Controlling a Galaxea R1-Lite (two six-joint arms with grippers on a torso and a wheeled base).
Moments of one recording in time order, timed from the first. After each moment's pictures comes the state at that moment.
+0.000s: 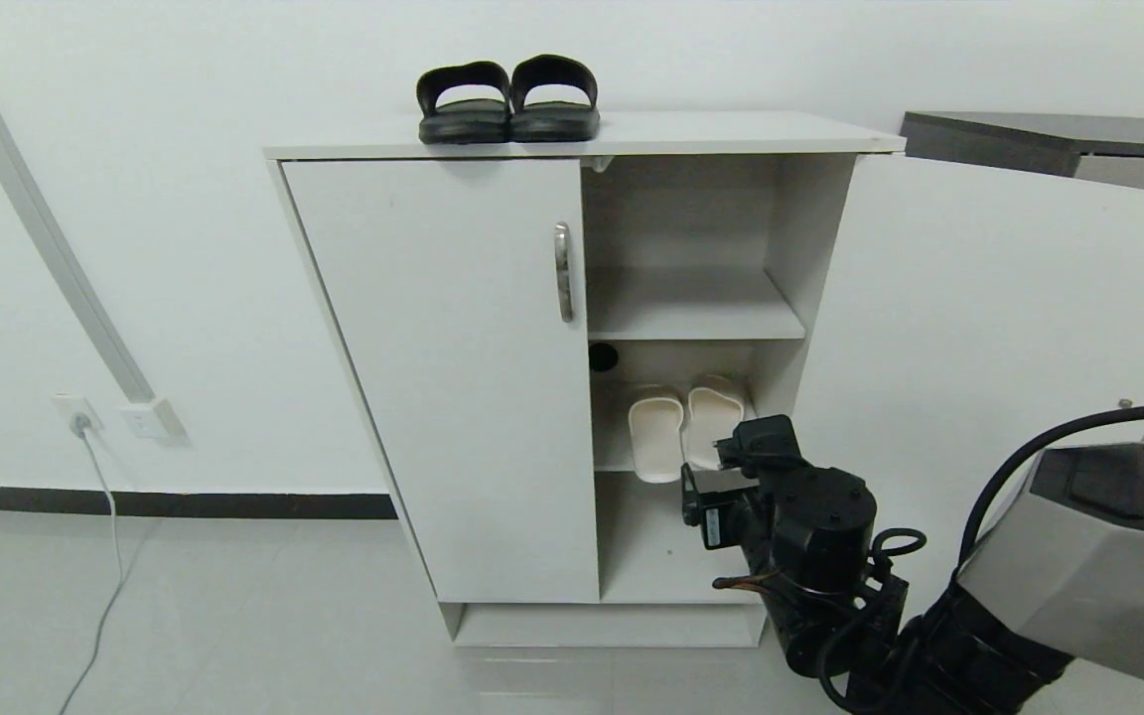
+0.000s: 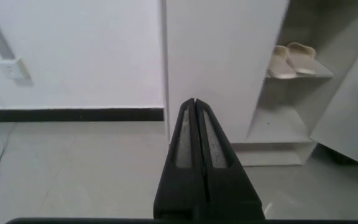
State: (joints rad) left arm 0.00 0.00 0.00 0.00 0.00 0.00; right arm 0.80 2.14 -0.73 -1.37 -0.71 -0.07
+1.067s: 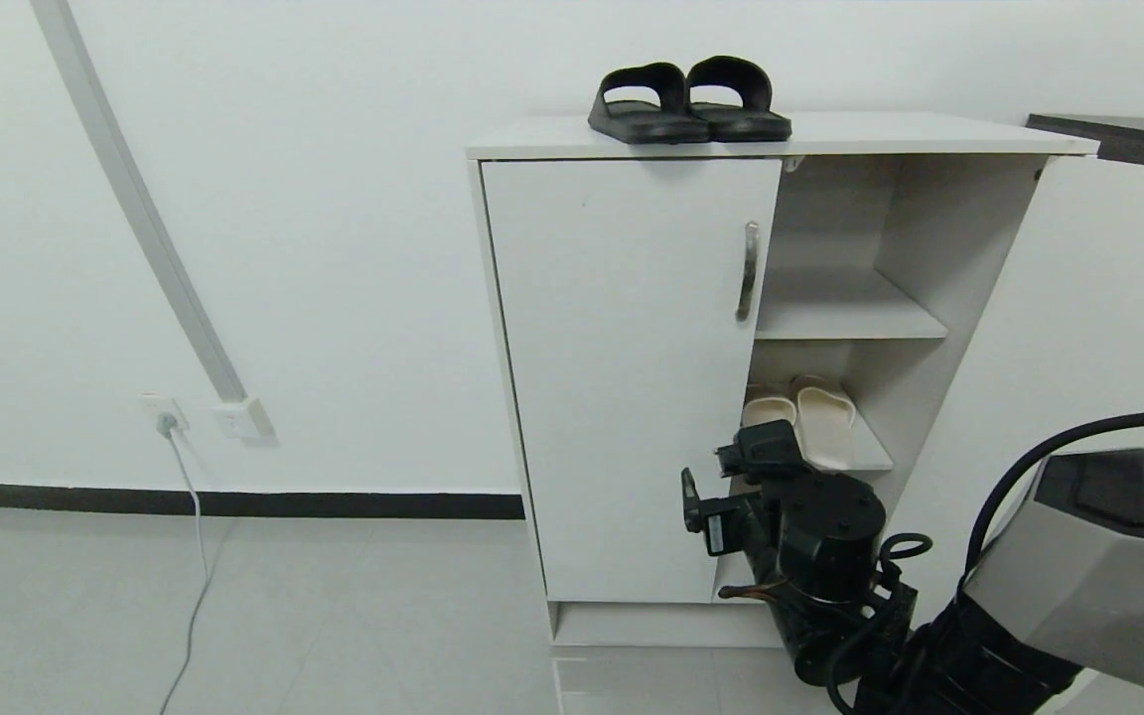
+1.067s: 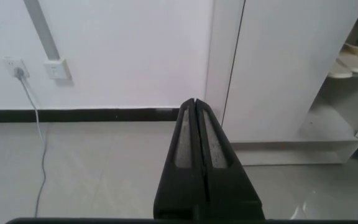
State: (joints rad) left arm 0.00 0.00 0.00 0.00 0.00 0.00; right arm 0.79 2.14 -0.70 -1.39 -0.68 -0.09
